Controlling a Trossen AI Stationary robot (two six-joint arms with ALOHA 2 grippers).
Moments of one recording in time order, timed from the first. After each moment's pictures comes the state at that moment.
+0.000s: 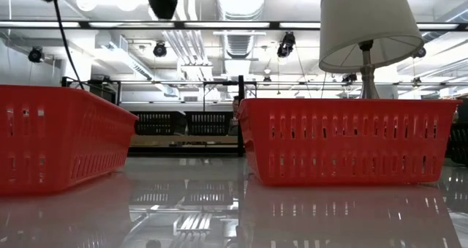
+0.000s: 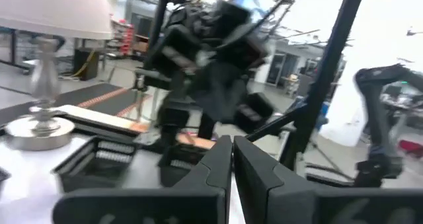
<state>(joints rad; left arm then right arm) -0.46 1.49 0.70 0.98 -0.51 -0.21 0.40 1.08 0.65 0.20 0.16 -0.39</state>
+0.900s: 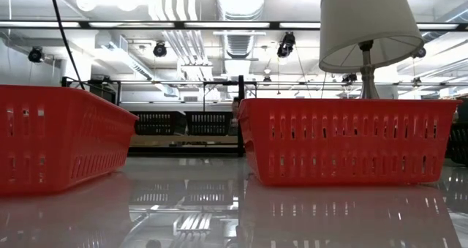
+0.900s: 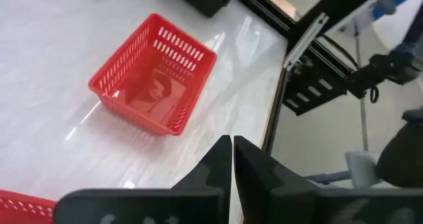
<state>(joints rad) -0.68 1.57 1.26 -0.37 -0.51 -1.08 0.40 0.83 0.50 0.21 0.16 -0.42</state>
